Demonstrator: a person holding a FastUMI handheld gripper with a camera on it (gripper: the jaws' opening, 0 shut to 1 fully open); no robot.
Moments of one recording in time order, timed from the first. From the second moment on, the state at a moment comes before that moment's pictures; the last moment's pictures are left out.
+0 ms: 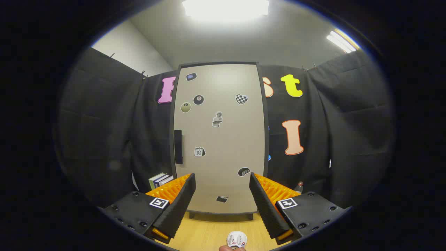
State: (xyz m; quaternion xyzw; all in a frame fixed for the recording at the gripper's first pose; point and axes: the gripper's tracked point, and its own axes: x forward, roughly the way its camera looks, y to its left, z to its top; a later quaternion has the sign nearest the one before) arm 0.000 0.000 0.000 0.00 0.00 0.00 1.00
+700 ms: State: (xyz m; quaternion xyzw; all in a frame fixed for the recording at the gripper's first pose) arm -0.004 0.010 0.006 0.00 0.00 0.01 1.00
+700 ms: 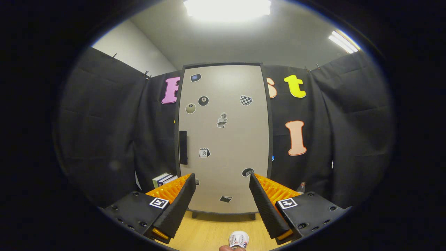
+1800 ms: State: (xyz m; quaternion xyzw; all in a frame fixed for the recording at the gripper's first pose) arm 0.073 0.076 0.039 -0.03 -0.01 0.04 1.00
